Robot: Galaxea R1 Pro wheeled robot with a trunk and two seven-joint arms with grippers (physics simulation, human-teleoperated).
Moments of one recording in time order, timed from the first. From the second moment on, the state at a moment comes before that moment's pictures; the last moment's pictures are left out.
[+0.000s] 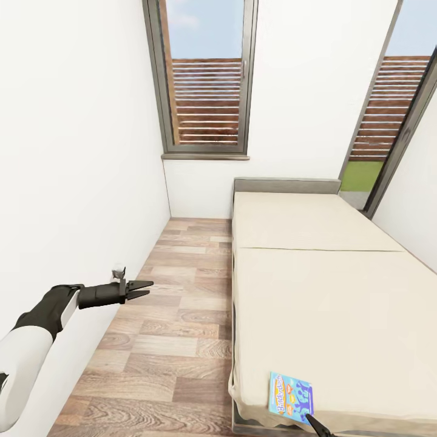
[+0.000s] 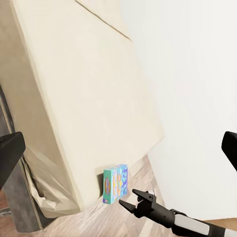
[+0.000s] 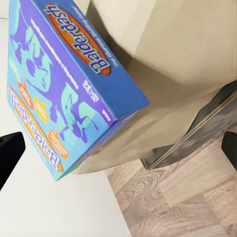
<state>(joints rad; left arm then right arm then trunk) -0.92 0.31 0.16 -0.48 0.02 0.77 -1.40 -0.17 -0.15 -0.26 -0.35 -0.87 0.27 0.83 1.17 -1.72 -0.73</state>
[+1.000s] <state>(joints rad) -0.92 0.31 0.16 -0.48 0.02 0.77 -1.40 -0.17 -0.16 -0.26 -0.35 -0.87 0.12 0.83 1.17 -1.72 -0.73</state>
